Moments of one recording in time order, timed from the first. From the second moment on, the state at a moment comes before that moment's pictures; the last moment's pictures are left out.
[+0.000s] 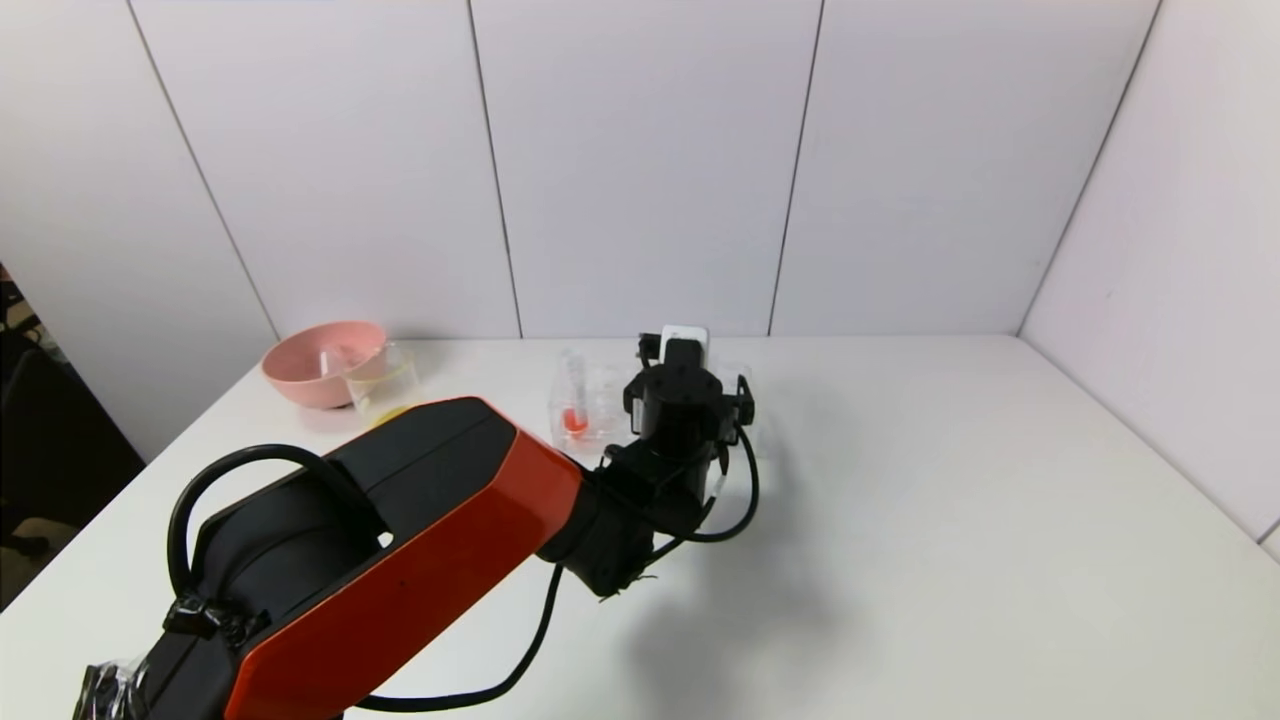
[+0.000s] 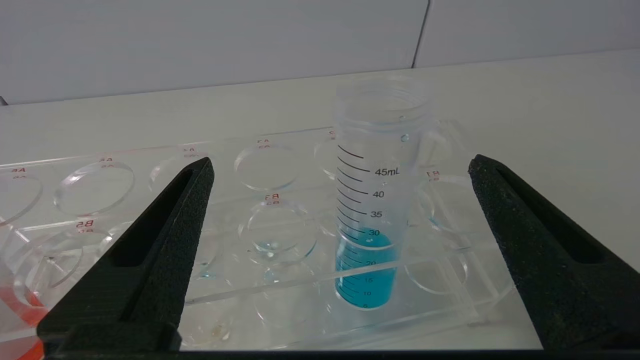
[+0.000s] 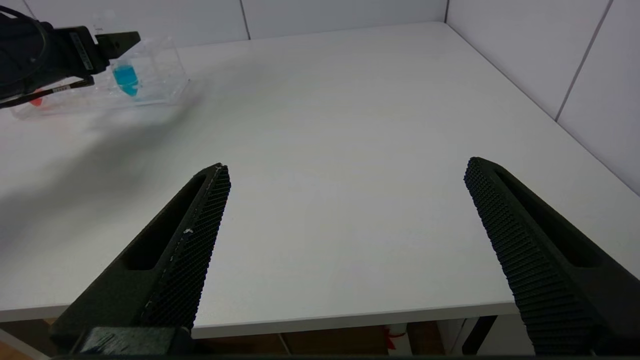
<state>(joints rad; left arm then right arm) -0.78 2.45 -1.47 -0.98 0.54 -0.10 0.00 0.00 0.00 0.00 -0.04 0.09</state>
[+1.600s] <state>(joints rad) -0.78 2.47 -1.51 -0.97 0.54 -0.09 0.00 0.00 0.00 0.00 -0.04 0.10</state>
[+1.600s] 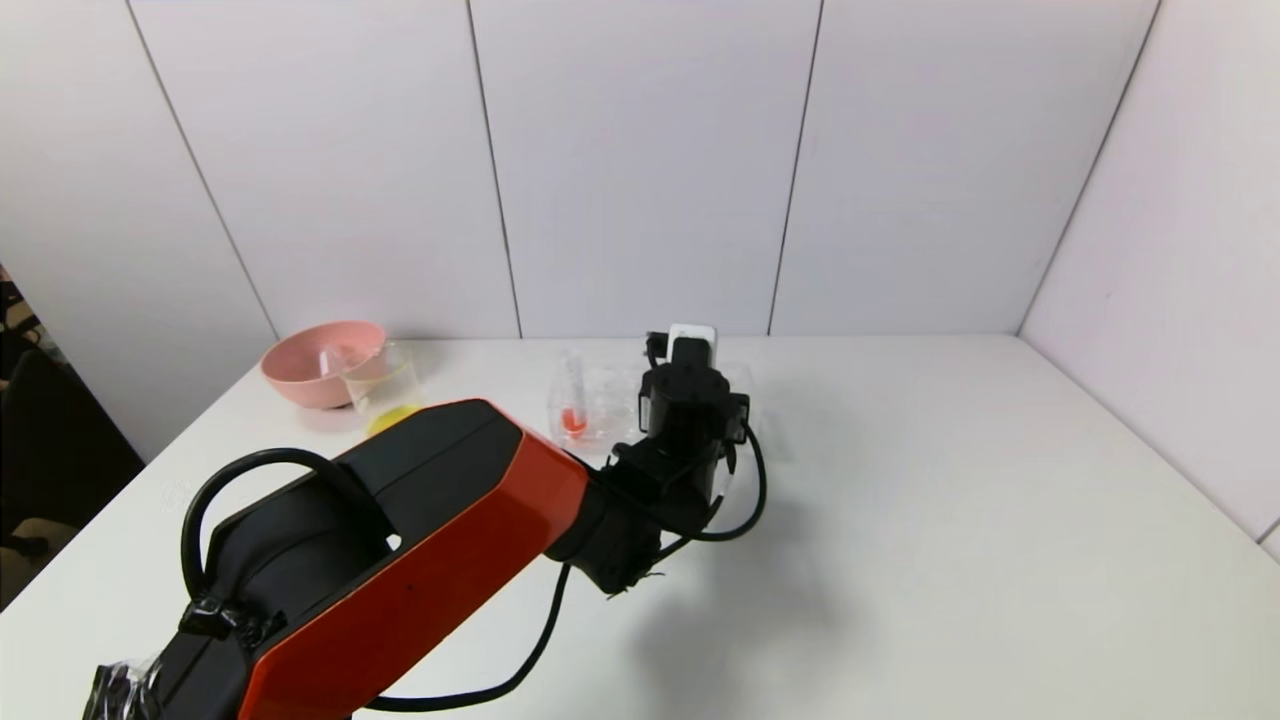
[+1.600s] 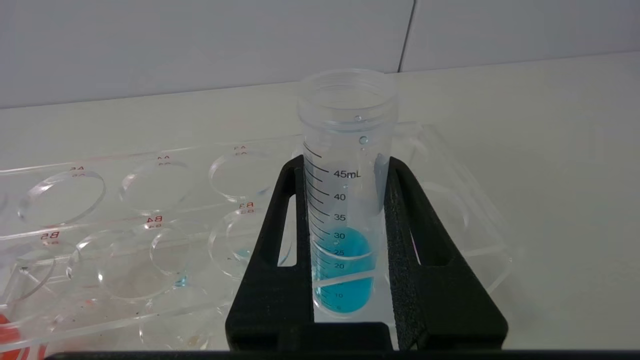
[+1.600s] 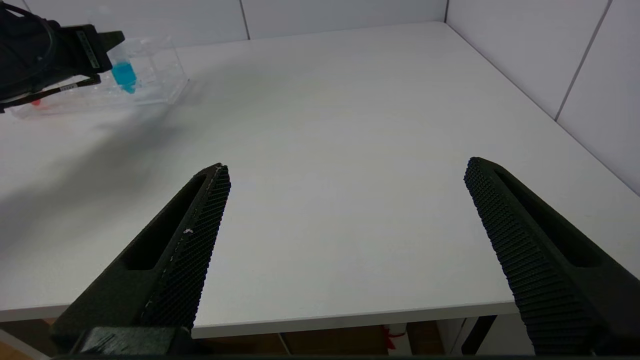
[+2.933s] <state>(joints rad) -0.83 2.23 -1.50 -0.75 0.55 -0.10 0.00 0.00 0.00 0.00 -0.04 0.09</state>
